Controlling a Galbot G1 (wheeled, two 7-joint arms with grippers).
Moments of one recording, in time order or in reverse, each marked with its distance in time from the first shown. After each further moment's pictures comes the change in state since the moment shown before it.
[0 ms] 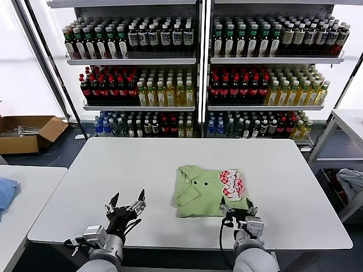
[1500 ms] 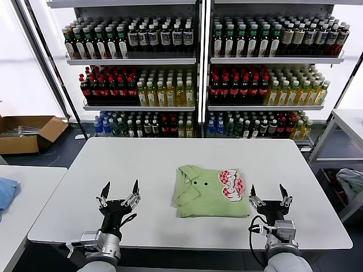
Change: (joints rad) left arm 0.014 -0.034 -0.019 0.005 0.188 -0.174 0.059; right arm -0.103 -0.070 0.202 0.059 -0.205 0.120 -0.163
